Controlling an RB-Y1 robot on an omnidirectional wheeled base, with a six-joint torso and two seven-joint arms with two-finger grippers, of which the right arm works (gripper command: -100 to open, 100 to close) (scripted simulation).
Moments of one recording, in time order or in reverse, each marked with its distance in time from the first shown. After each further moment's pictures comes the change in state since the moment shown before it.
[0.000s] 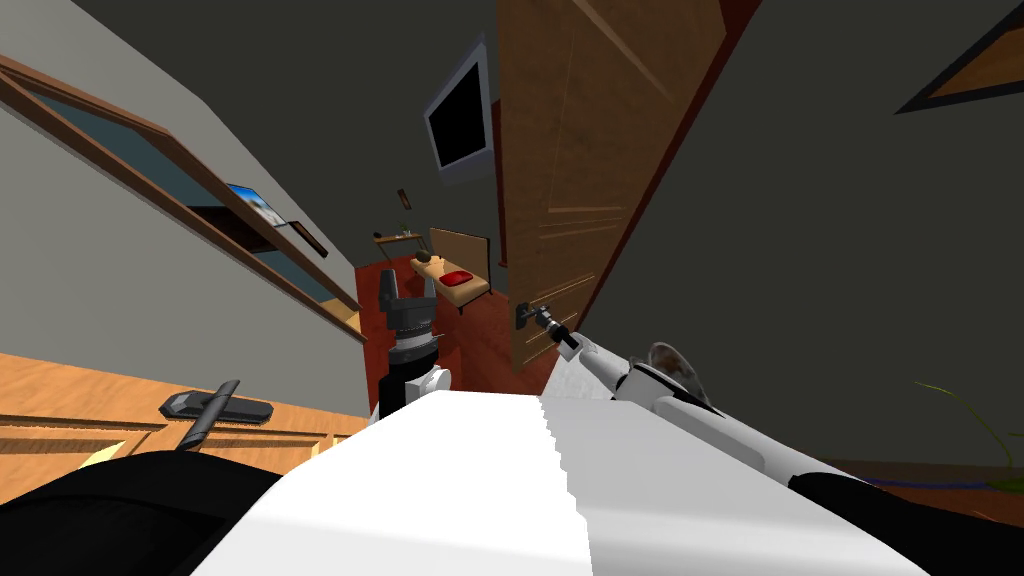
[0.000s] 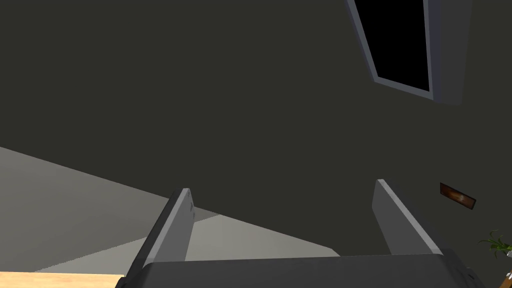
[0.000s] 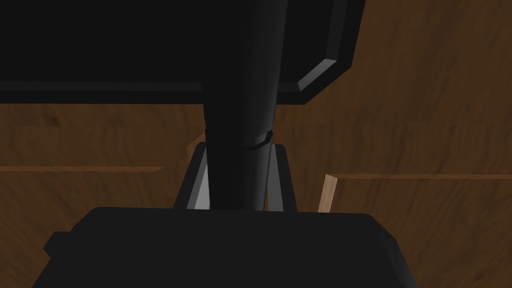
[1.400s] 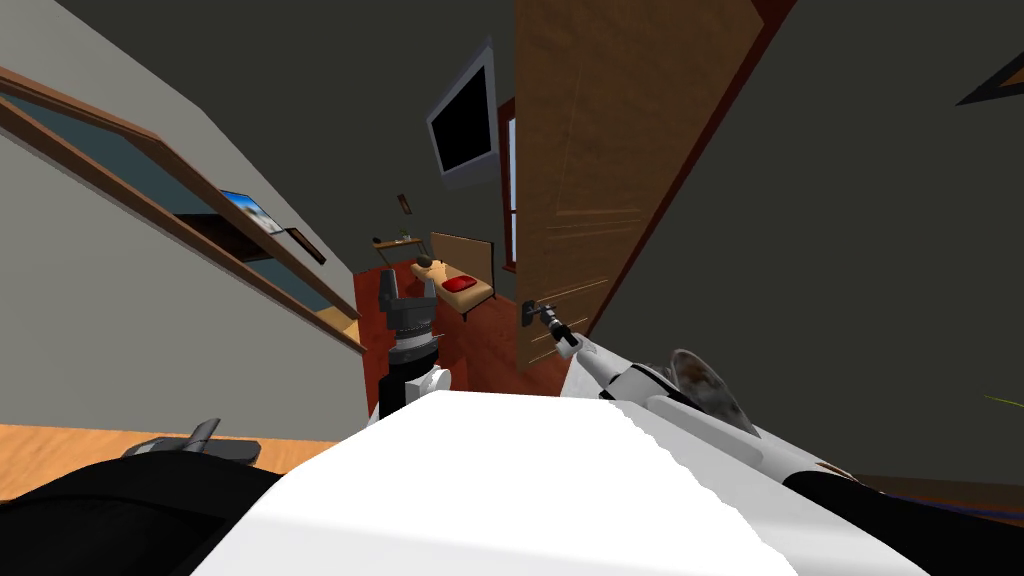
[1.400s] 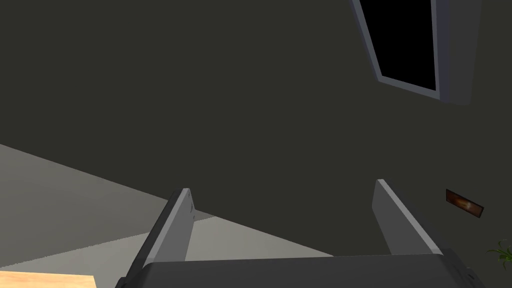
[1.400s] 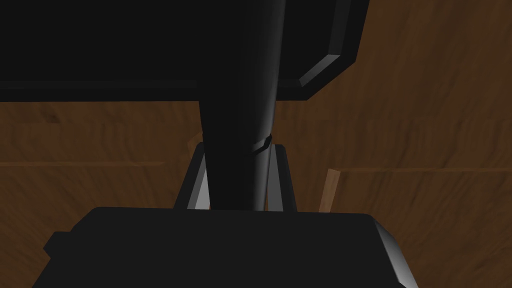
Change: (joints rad) arm -0.010 0.069 -0.179 0.087 -0.009 0.069 0.098
